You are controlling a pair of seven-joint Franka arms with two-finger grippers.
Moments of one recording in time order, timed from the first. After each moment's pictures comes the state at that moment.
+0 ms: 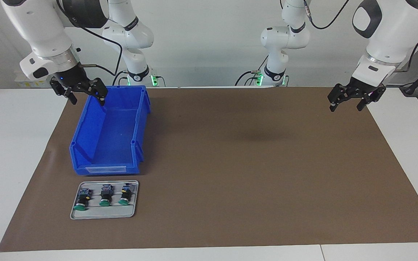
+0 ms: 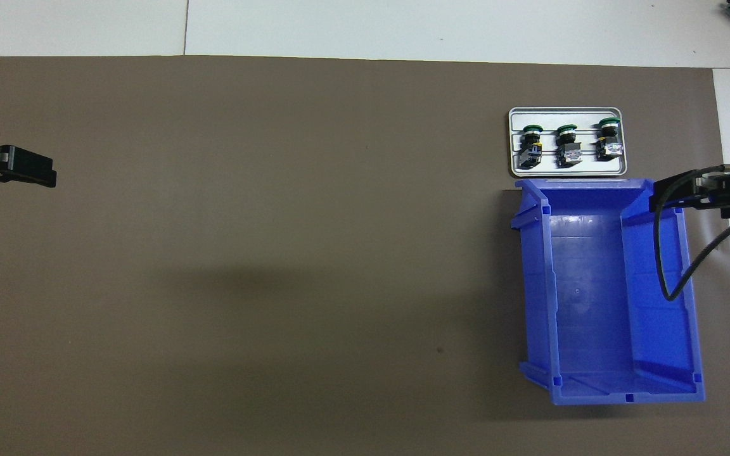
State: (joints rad) left arm -0.11 0.06 0.08 -1.54 0.01 1.65 0.04; right arm -0.04 0.00 0.03 -1.60 -0.01 1.59 0.09
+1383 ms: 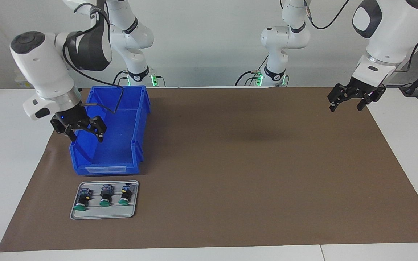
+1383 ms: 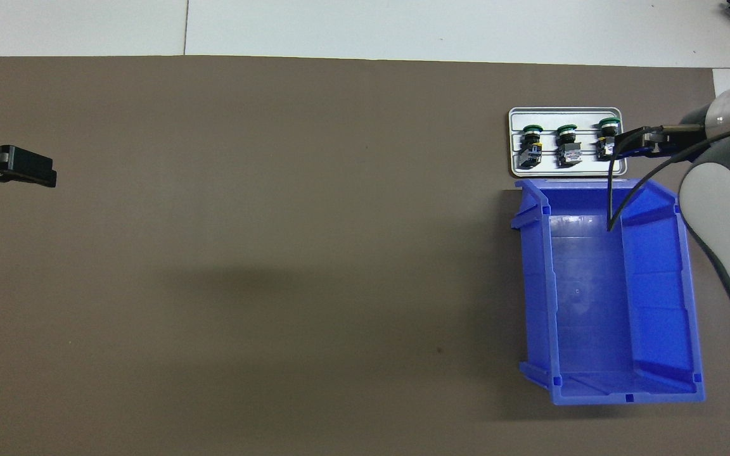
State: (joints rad) left arm -0.11 0.06 0.08 -1.54 0.01 1.65 0.04; right arm -0.06 0.22 0.03 -1.63 -0.01 1.98 0.03
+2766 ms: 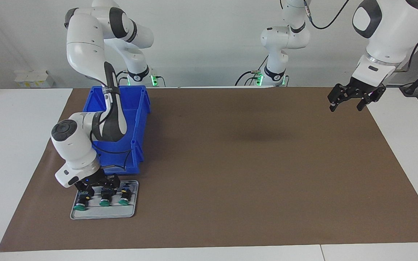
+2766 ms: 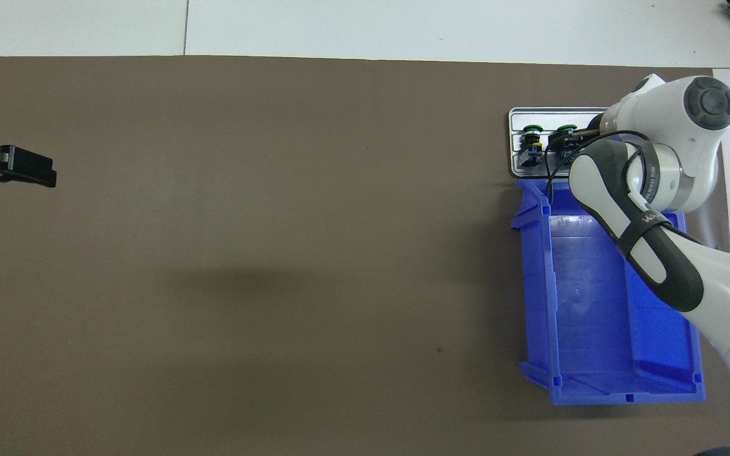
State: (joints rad) left arm -0.11 0.06 0.08 -1.54 0.01 1.65 0.04; right arm -0.06 0.60 0.03 -1.59 -0.01 2.38 -0.09
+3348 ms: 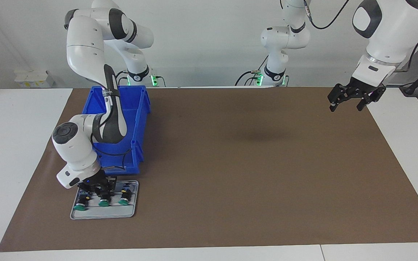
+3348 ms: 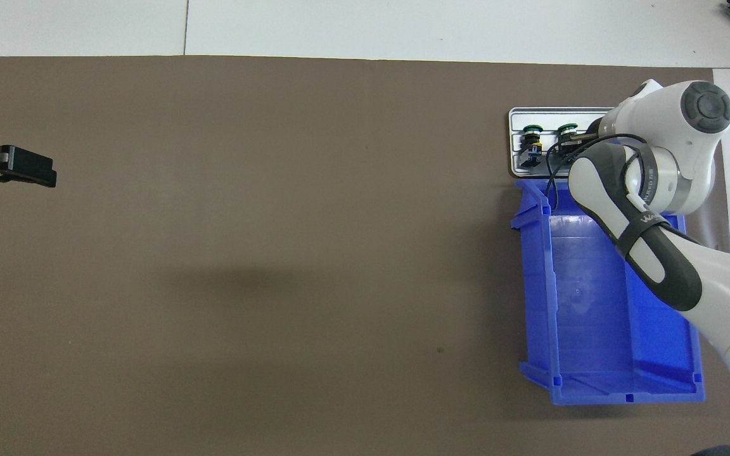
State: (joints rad) left arm -0.11 0.06 0.08 -1.54 0.01 1.65 0.04; right arm -0.07 0.60 0.03 -1.60 0.00 2.38 -0.09
